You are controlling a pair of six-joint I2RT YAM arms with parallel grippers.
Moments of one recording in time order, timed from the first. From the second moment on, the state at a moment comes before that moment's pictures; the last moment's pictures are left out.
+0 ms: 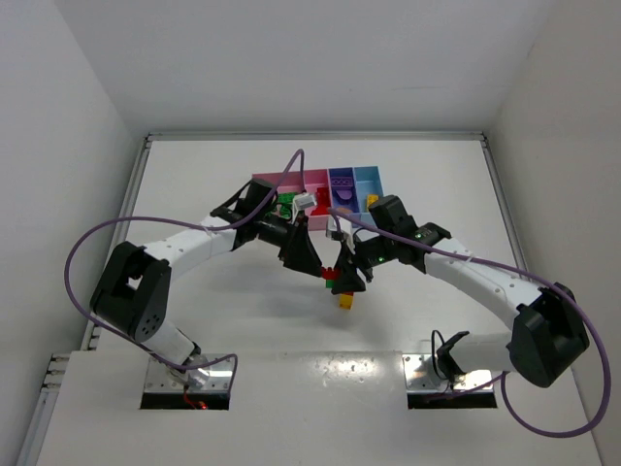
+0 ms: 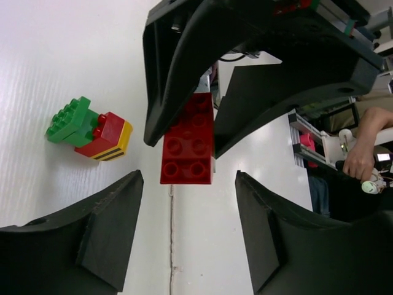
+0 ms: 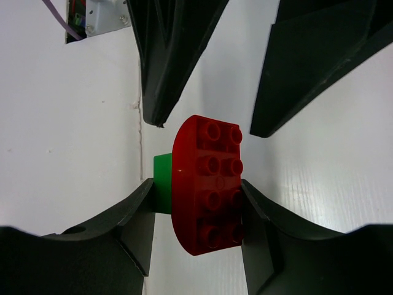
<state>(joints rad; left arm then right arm) -0.51 1.56 0.99 -0.19 1.22 -0.09 0.59 1.31 0.85 -0.43 -0.85 -0.46</state>
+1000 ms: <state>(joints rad) -0.52 1.63 1.02 -0.19 1.30 -0.11 0.63 1.33 0.88 -0.42 -0.80 -0.45</state>
